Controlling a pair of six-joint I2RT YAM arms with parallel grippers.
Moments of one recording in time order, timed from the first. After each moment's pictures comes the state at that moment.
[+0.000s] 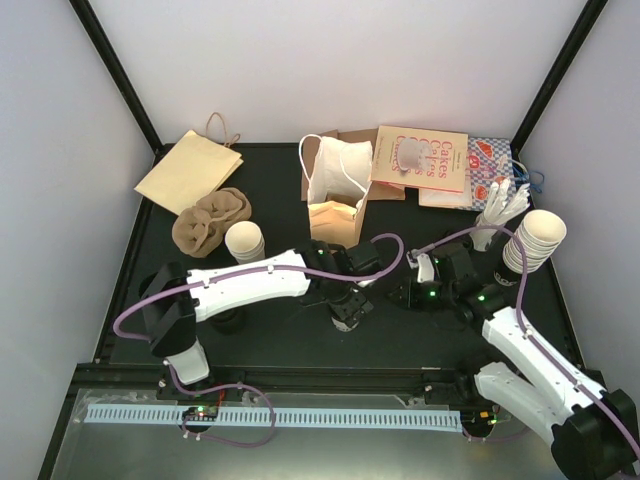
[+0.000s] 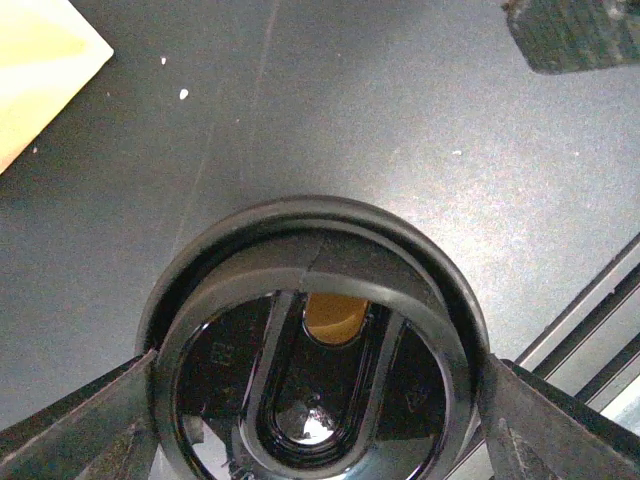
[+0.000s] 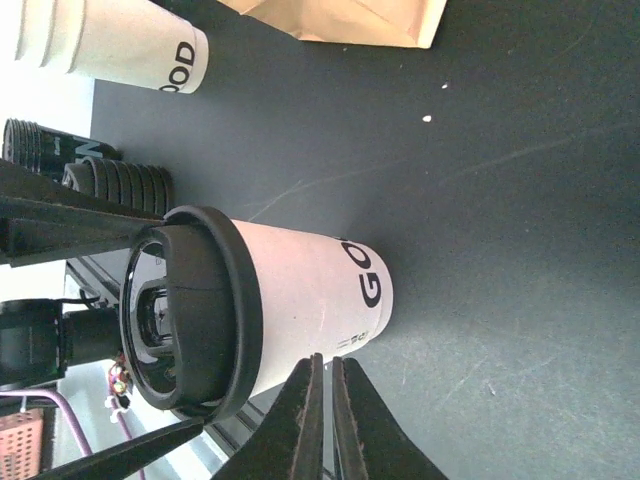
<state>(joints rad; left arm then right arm) -1.14 1.70 1.40 -0.98 -0.04 -0.28 0.44 0.86 0.51 -0.50 -0.57 0.60</state>
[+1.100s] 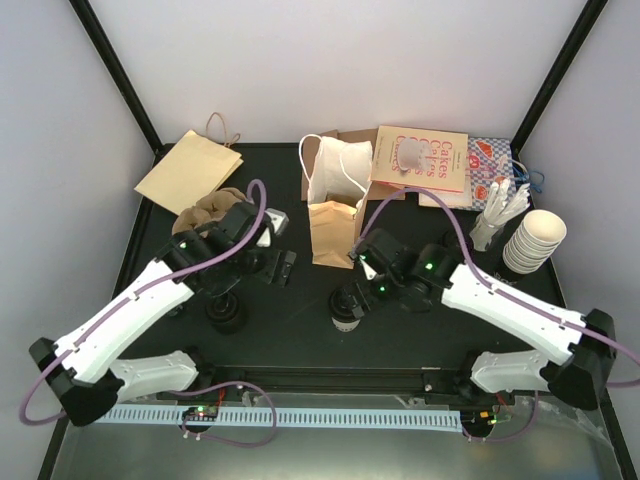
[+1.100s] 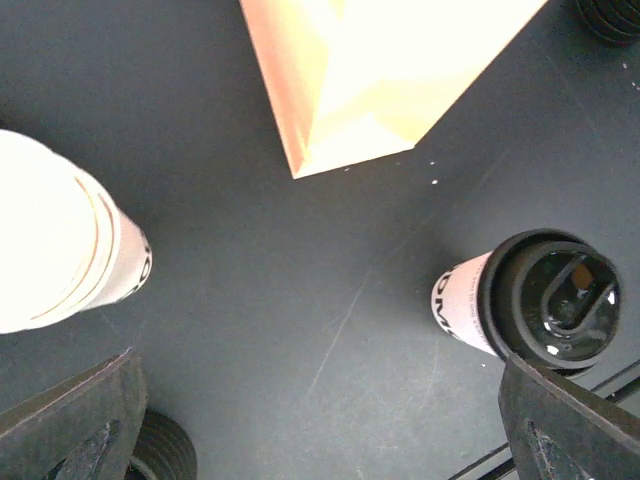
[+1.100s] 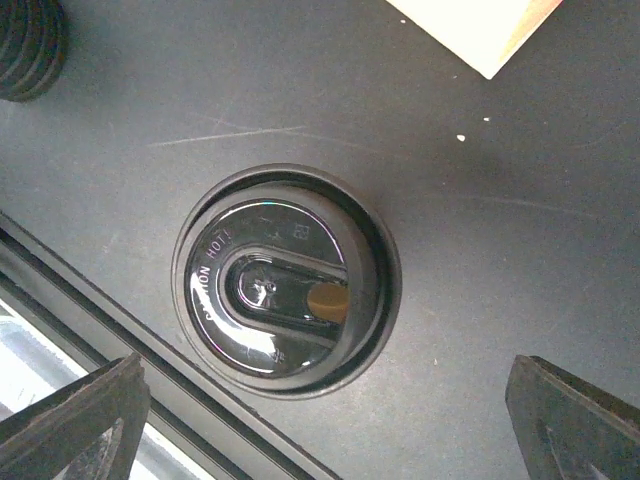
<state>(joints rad) -0.77 1.14 1.25 -1.05 -0.07 -0.36 0.94 1.21 1.08 -0.96 -0.04 0.42</state>
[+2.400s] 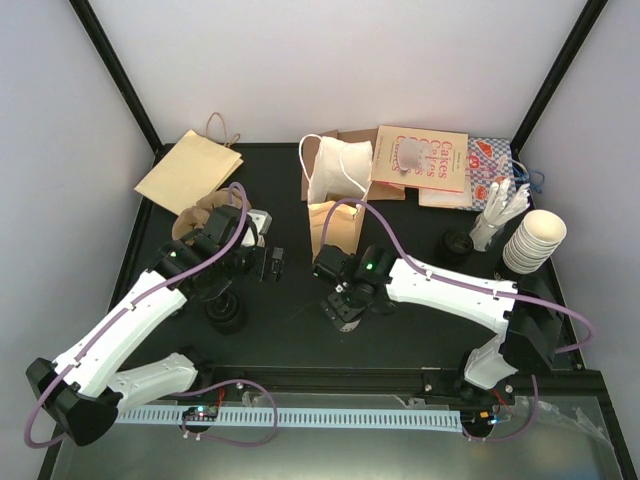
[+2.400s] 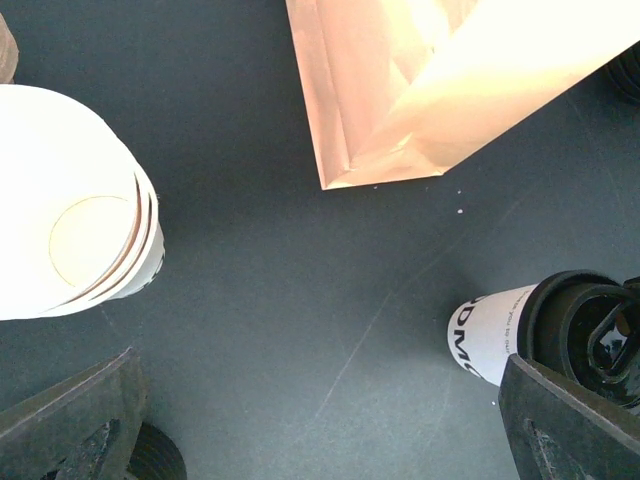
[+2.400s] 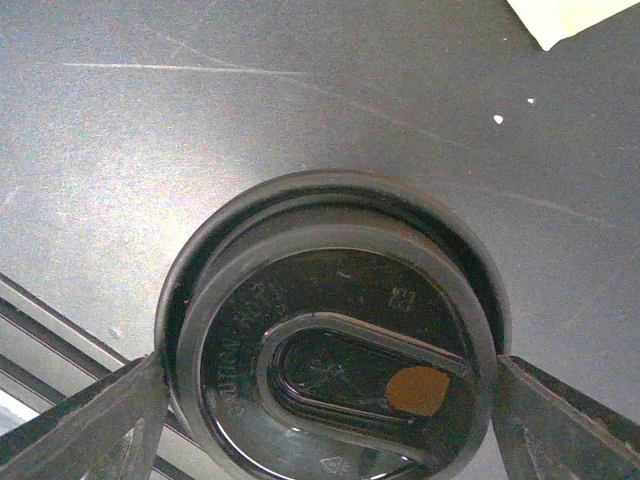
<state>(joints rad) -0.59 1.02 1.06 -0.91 0.03 -0.37 1.11 1.54 1.25 -1.06 0.11 0.41</state>
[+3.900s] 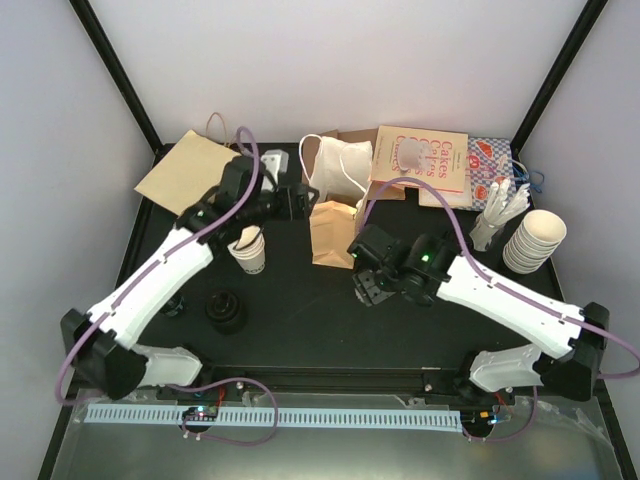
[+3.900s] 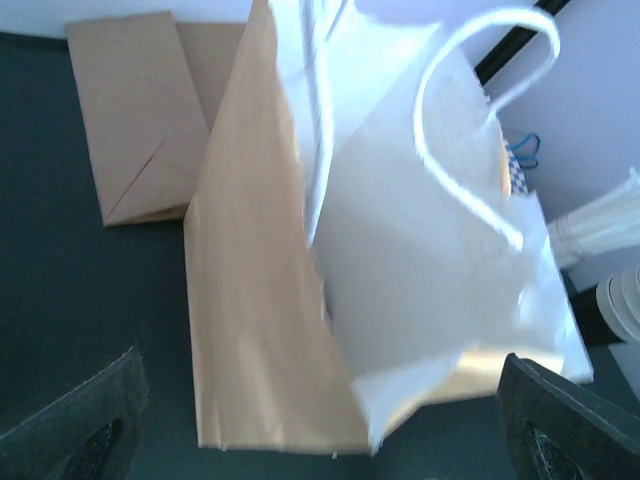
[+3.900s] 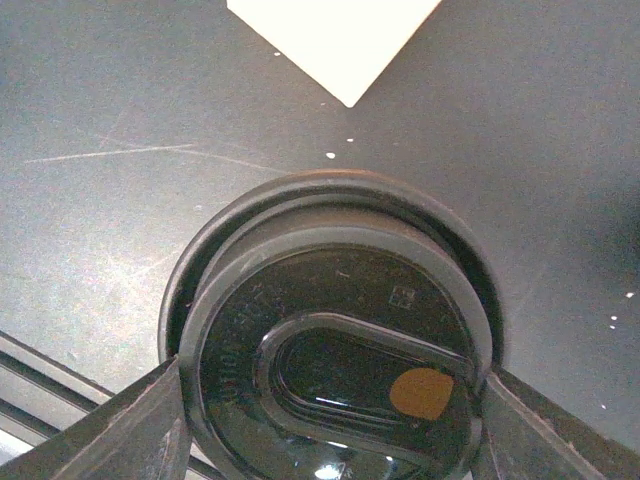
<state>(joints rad) -0.54 1.25 1.21 -0.49 0.10 -0.49 1.02 1.32 1.28 -1.17 0.23 0.42</state>
